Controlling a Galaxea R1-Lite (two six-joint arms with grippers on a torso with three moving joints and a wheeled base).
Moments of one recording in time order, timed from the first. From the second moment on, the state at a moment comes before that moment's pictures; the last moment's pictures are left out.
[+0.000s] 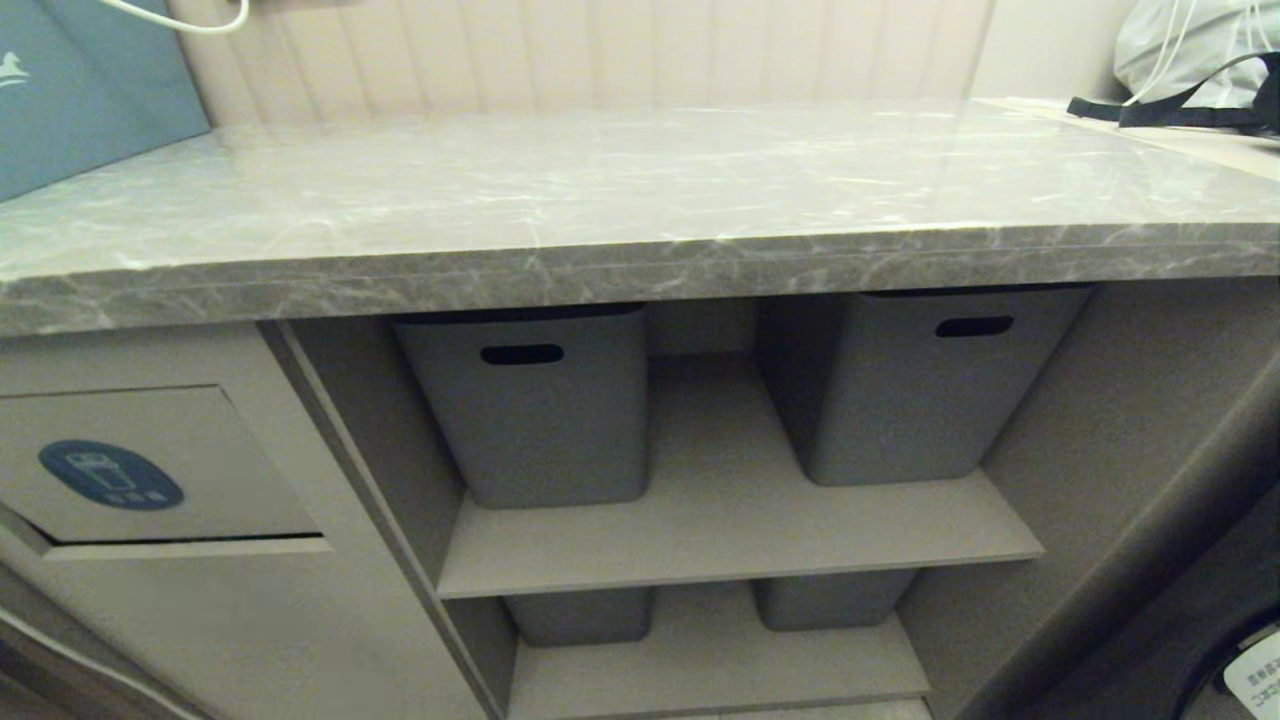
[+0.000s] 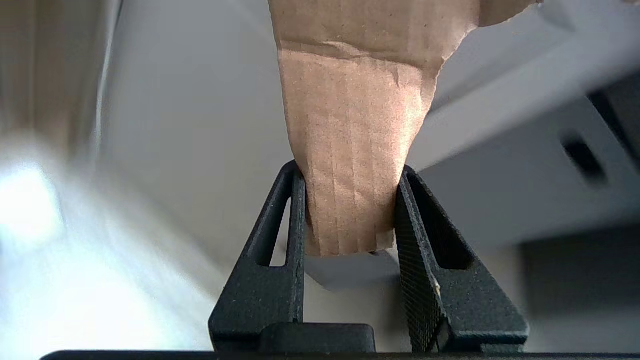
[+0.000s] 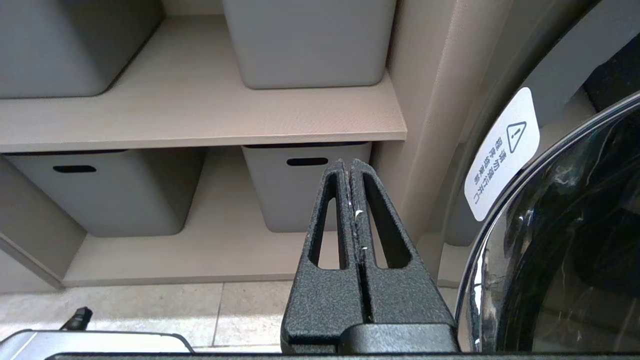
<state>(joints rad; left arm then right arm) 0.00 0.23 -0.28 0.24 0.38 -0.83 0.01 0.00 0.00 0.00 0.00 0.00</state>
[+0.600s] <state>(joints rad) 0.05 0.89 -0.41 0.09 0.29 -1.46 0.01 0.00 0.00 0.00 0.00 0.00</state>
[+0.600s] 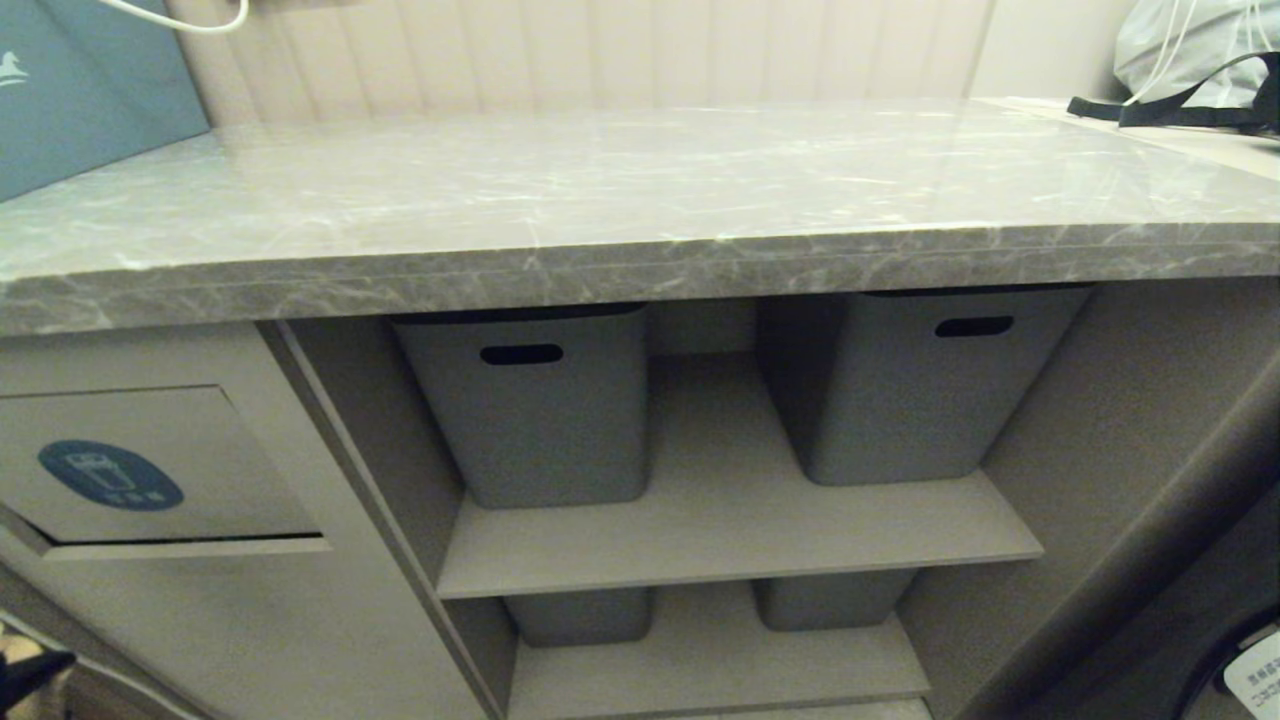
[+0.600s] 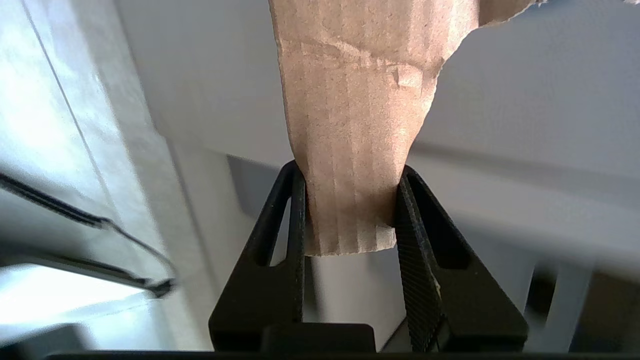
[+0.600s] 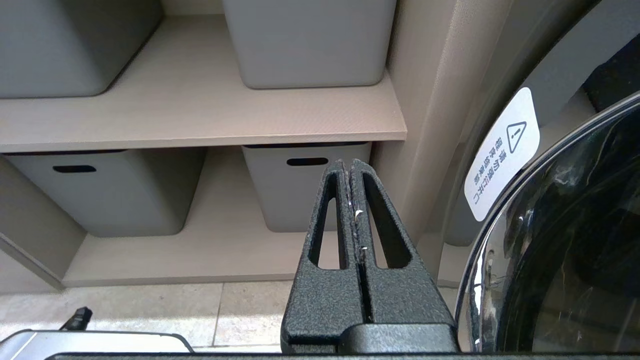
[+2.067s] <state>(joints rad) 0.38 1.62 -0.58 -0.61 -0.40 -1.41 0.01 0.00 0.00 0.00 0.00 0.00</state>
